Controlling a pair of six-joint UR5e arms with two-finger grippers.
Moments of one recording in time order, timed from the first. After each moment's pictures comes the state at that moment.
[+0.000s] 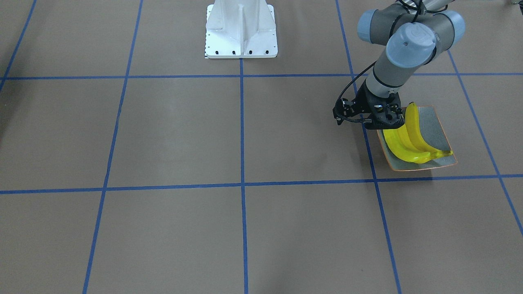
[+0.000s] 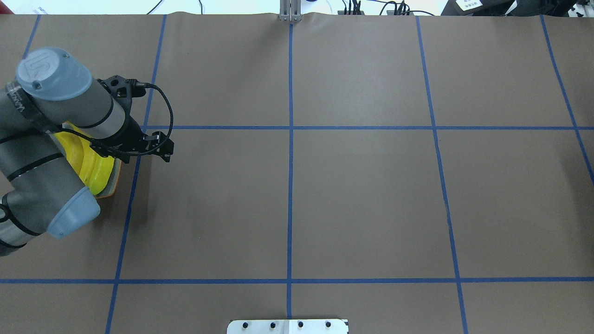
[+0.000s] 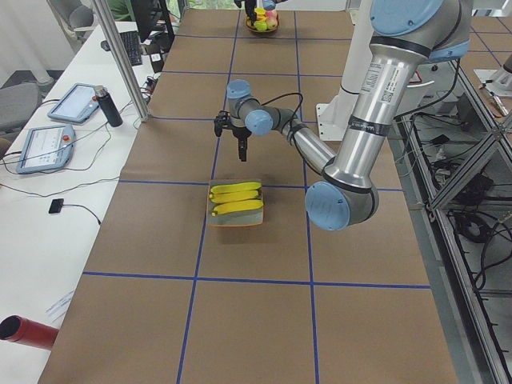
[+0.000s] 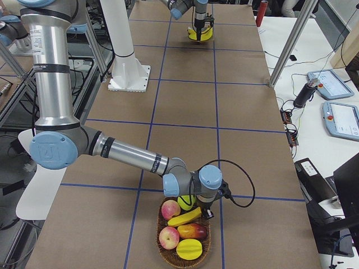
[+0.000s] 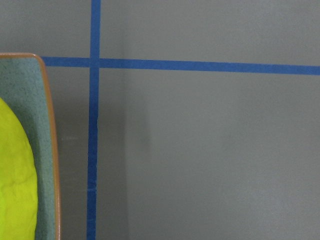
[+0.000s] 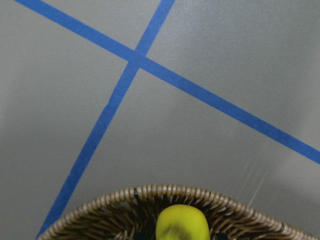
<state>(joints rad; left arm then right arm) -0.78 -1.91 -1.84 -1.62 -2.11 -1.01 1.43 -1.53 1.20 -1.15 2.23 -0.32</state>
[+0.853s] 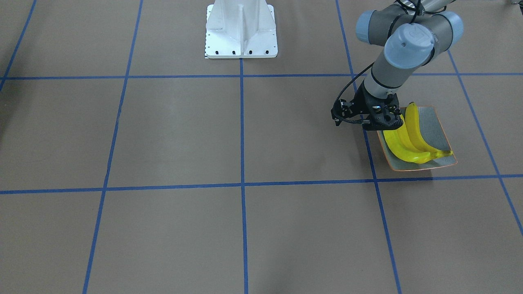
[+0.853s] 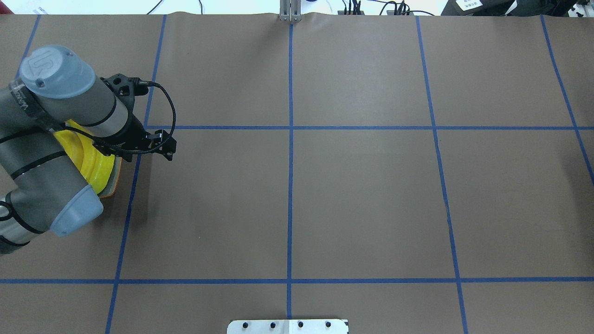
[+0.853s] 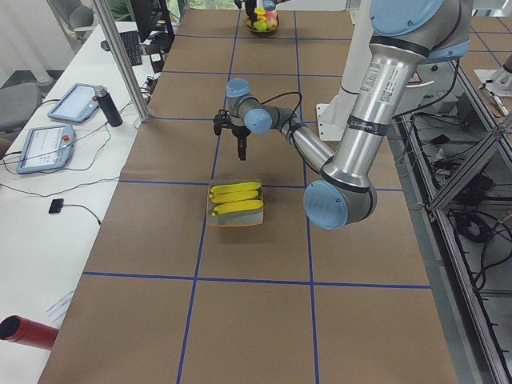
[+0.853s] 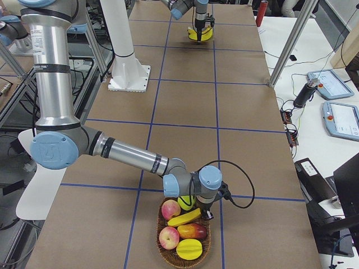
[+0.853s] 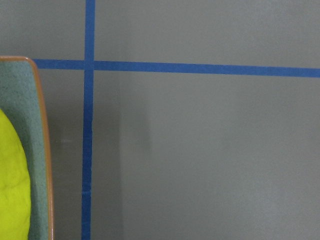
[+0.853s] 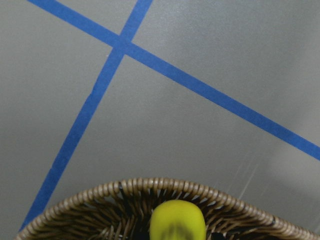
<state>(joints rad) -0.78 -1.93 -1.84 -1.62 -2.11 -1.01 1.43 -1.53 1.19 -1.15 2.22 -0.32</state>
